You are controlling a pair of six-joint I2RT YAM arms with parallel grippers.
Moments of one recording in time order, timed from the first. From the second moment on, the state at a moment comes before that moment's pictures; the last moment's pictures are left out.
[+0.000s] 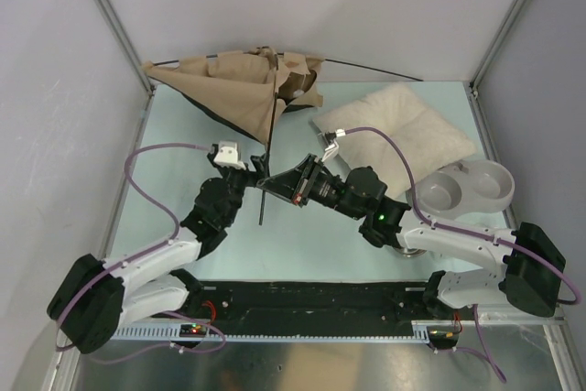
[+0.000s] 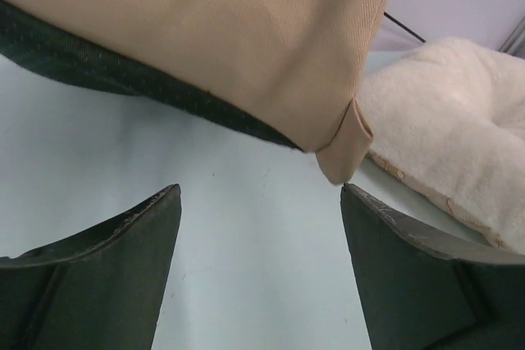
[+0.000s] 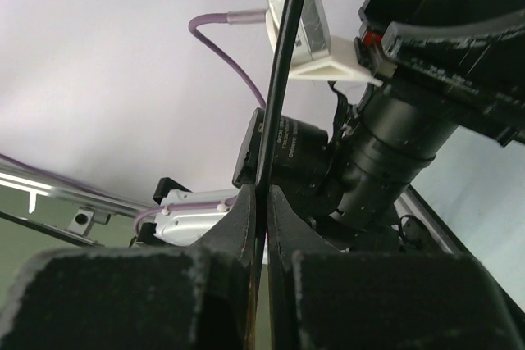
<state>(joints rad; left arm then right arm) -0.65 1.02 0.39 0.67 -0.42 -0.14 1.04 1.27 0.85 0.58 -0.09 1.23</state>
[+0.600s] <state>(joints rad) -0.62 1.20 0.48 0.80 -0.33 -0.11 1.04 1.27 0.85 0.60 -0.10 1.26</state>
